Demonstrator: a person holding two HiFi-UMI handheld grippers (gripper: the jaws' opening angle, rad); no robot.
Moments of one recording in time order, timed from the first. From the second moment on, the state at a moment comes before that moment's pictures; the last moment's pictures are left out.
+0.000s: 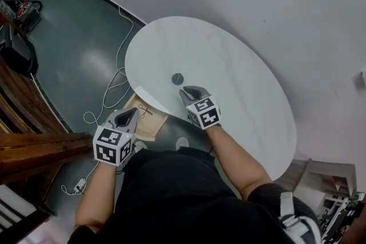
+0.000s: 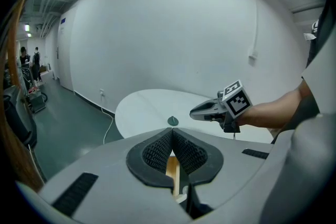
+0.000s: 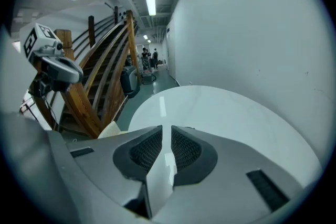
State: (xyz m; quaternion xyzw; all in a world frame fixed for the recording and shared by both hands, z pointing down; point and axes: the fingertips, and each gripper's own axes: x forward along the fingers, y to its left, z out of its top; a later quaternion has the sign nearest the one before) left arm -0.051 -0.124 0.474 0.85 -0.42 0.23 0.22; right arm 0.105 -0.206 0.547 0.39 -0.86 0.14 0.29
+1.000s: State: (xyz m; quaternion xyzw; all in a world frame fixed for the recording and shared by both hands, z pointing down) left arm -0.094 -0.107 0.477 0.78 -0.53 0.21 0.25; right arm 0.092 -0.263 0.648 0.27 -0.84 0.03 0.46
